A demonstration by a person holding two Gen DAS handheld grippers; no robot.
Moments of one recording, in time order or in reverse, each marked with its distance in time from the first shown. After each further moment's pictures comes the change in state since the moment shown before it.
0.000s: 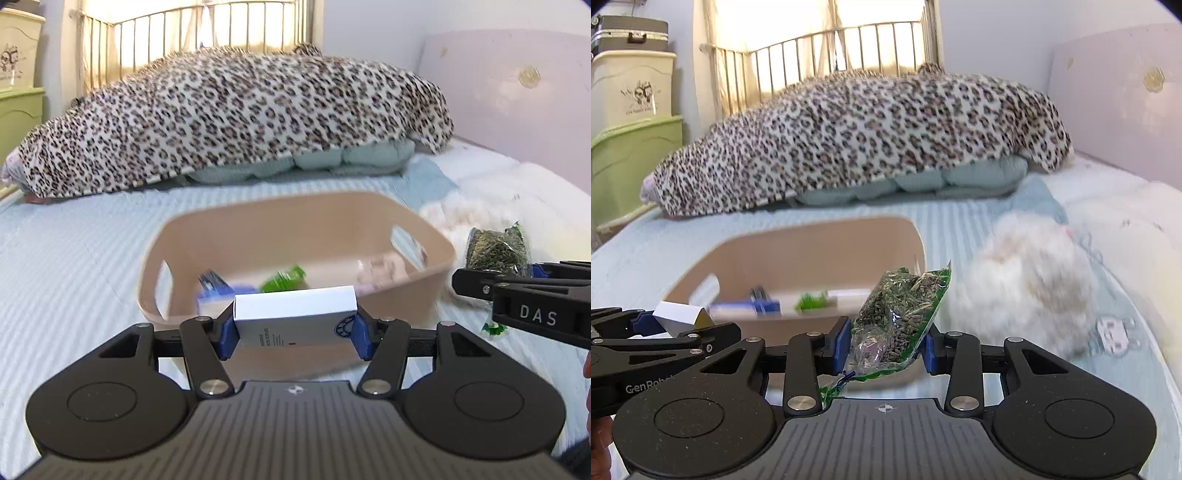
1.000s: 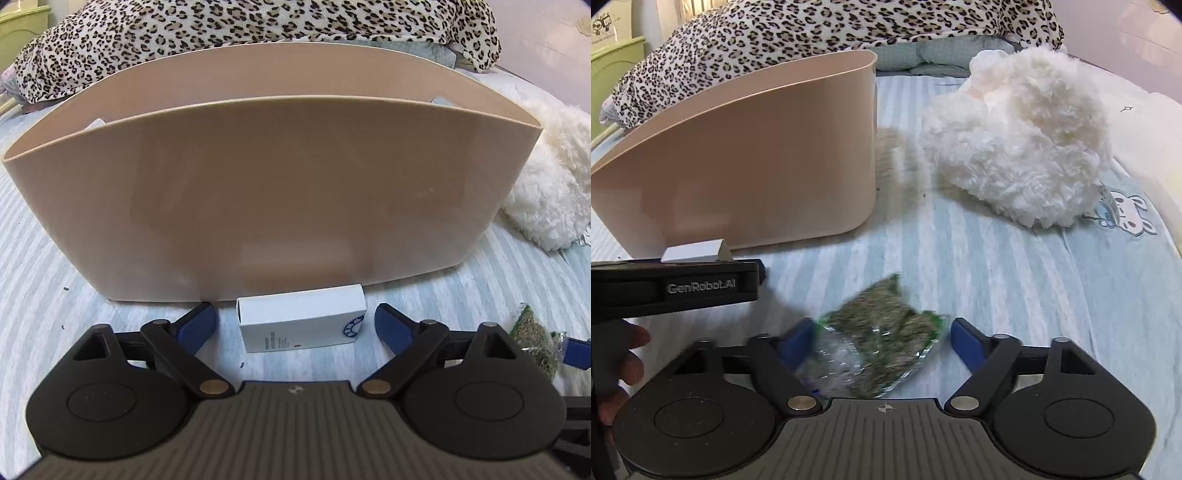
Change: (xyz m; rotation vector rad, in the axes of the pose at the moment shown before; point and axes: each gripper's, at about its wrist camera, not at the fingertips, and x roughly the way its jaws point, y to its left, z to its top) left arm 0.105 -0.027 -0.072 -0.095 0.285 0.057; right arm 0.058 -0.032 -0.094 0.016 0.339 -0.074
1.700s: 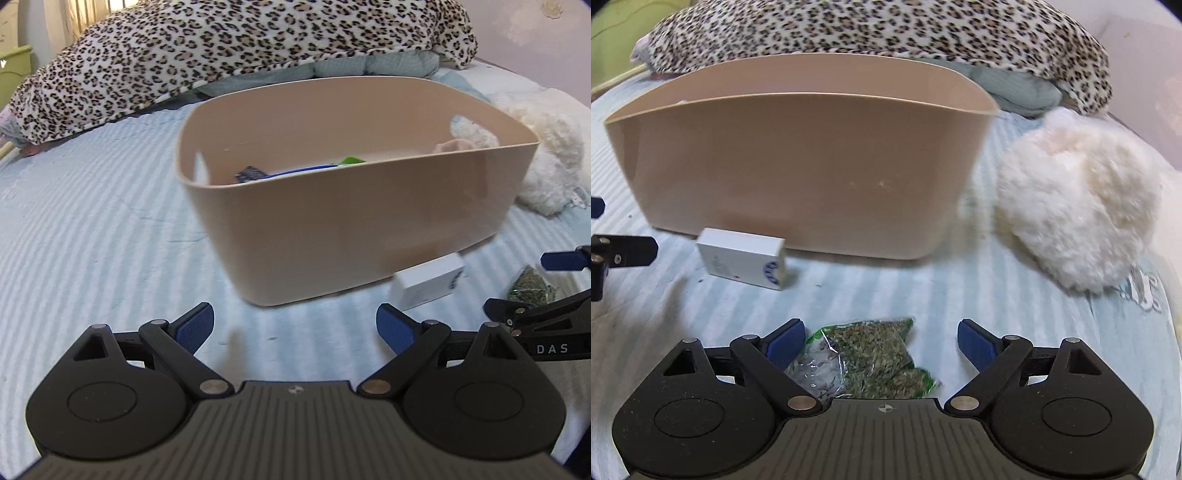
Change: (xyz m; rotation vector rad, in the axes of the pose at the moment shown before) left arm -0.051 0.091 -0.004 0.151 -0.025 -0.034; right arm 0.001 0.050 0.012 -0.189 0.000 -0.060
